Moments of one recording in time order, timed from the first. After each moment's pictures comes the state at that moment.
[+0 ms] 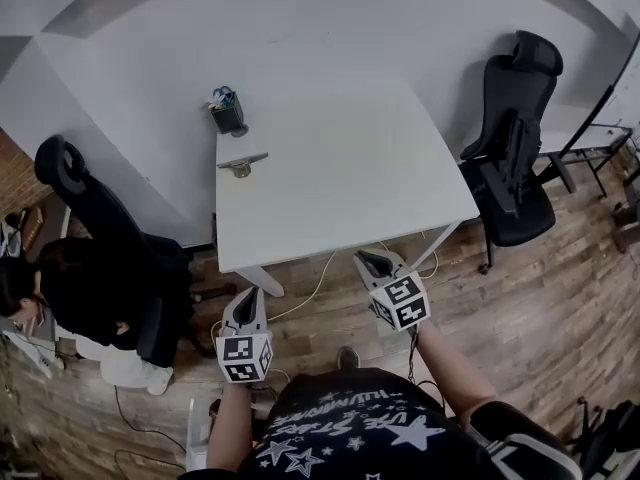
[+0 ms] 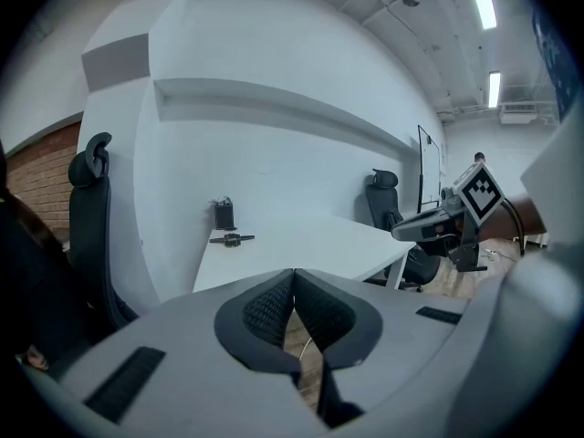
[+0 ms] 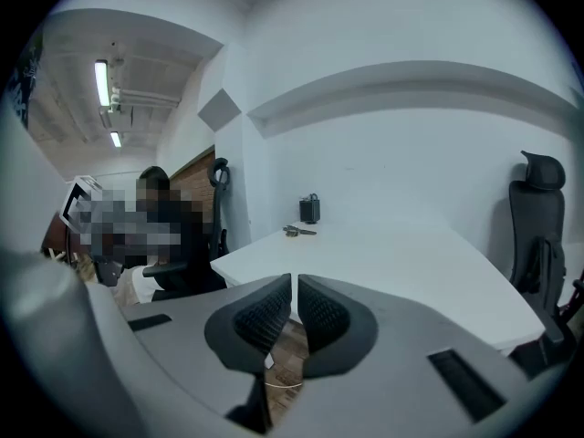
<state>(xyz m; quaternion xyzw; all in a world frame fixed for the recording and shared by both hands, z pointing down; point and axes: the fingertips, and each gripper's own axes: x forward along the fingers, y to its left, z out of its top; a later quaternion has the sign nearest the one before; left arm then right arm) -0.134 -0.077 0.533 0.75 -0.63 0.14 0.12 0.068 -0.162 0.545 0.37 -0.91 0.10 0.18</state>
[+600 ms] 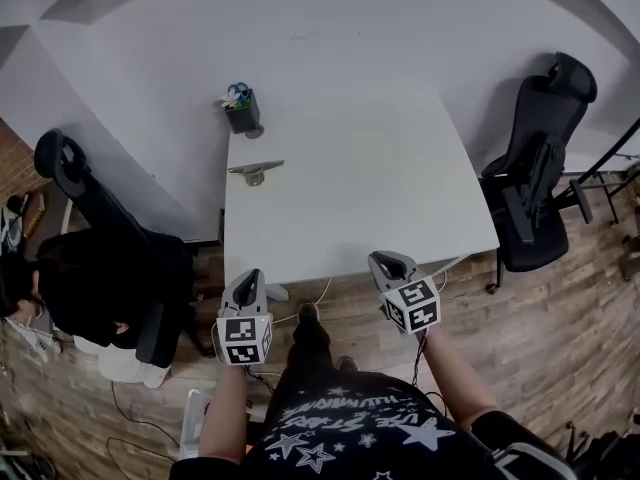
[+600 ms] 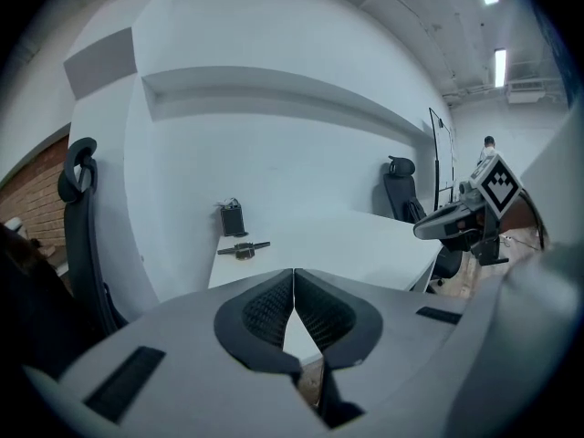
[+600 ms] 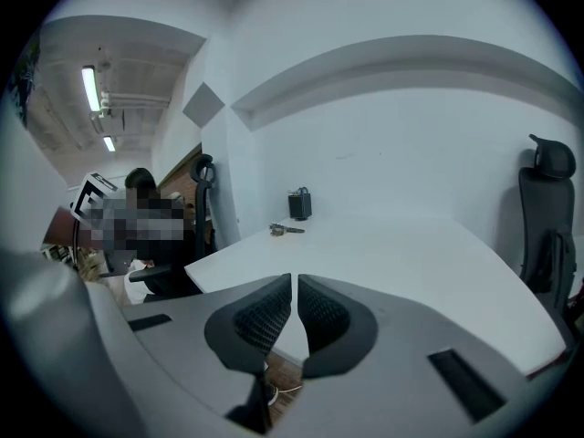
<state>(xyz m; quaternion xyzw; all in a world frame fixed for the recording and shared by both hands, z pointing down) -0.174 -0.190 0.541 0.73 -0.65 0.18 0.11 0.056 -0.257 0.566 0.37 -0.90 0.13 0.19</state>
